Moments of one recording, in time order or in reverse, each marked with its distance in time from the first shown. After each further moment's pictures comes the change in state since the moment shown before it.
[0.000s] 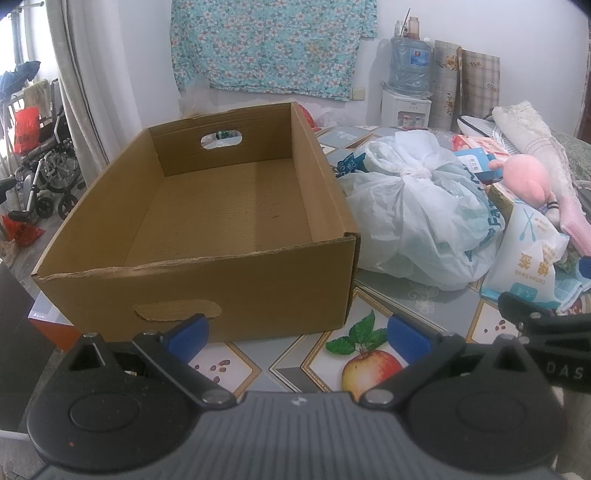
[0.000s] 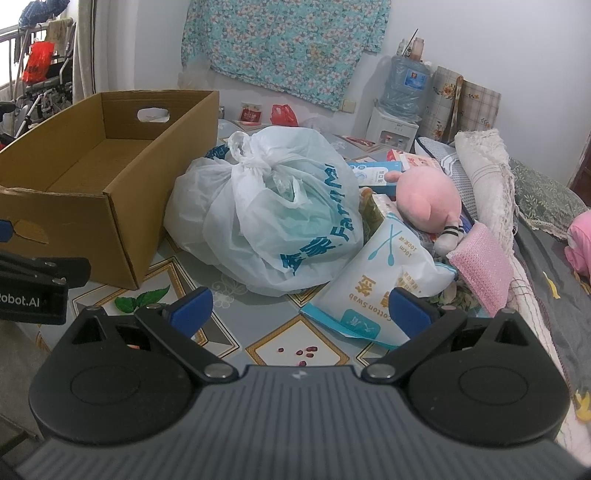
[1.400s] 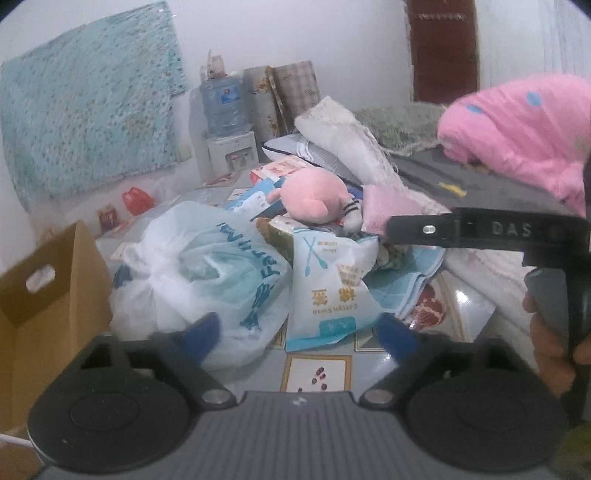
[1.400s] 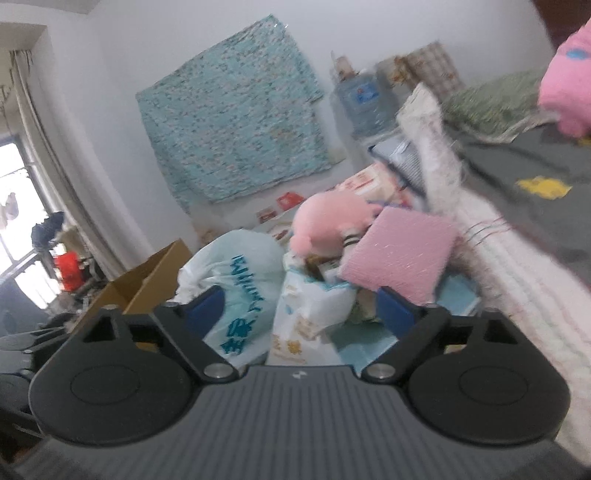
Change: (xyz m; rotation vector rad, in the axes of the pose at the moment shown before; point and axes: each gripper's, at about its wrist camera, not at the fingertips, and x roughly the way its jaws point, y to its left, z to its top) left arm -0.018 -0.159 0.017 0.457 -0.165 -0.361; right arm 0.001 -0.199 -0.062 0.601 -0.262 0.307
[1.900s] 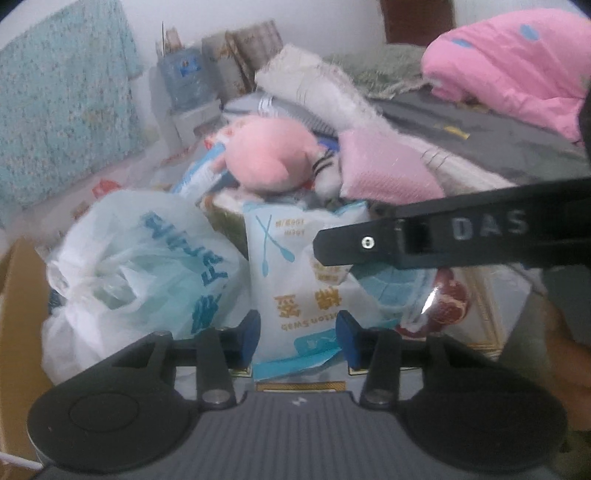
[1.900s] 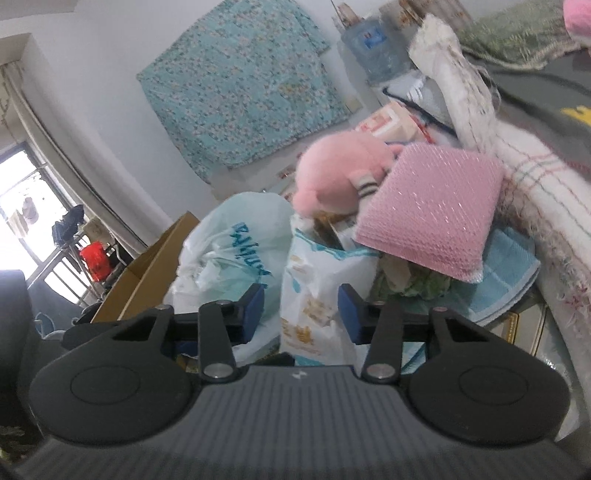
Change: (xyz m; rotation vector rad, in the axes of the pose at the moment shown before) left arm 0.099 -0.024 0.013 0.104 0.138 -0.042; right arm 0.062 -0.018 -0.006 0.109 0.150 0.070
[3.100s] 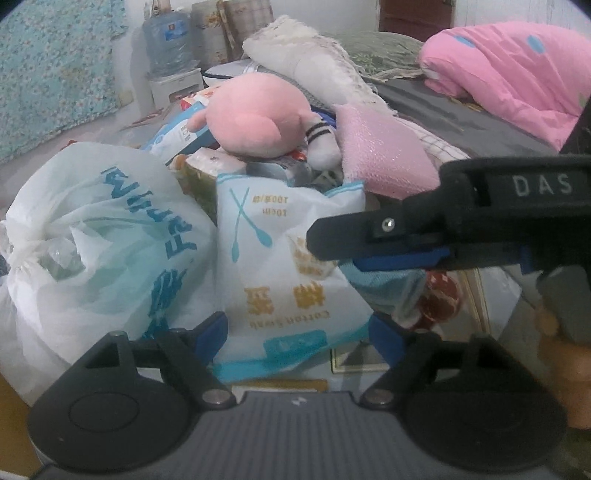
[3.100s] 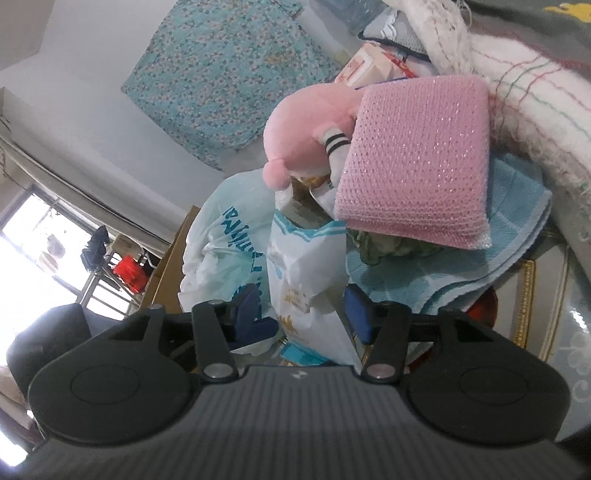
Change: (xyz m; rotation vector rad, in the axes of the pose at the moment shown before) left arm 0.022 0.019 -0.002 -0.074 0.057 -0.137; right arm 0.021 -0.040 0.000 0.225 0.118 0.112
